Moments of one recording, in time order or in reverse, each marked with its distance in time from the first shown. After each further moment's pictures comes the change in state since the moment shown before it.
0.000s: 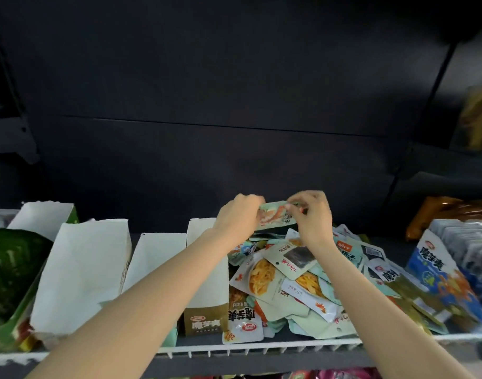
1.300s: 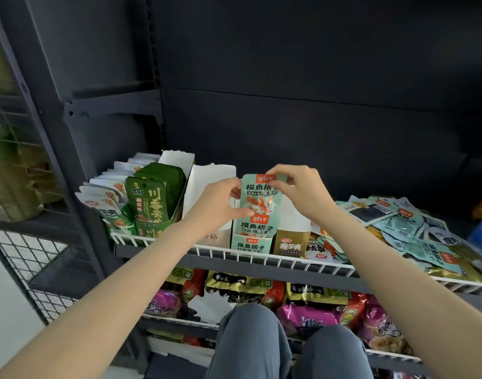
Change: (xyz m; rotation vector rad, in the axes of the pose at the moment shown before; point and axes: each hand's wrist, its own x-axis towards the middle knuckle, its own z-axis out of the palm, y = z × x) left_hand -0.203 -0.105 -0.100 -0.378 0.066 -0.142; right_hand -0.124 -0.183 0.021 0.046 -0.497 -0.339
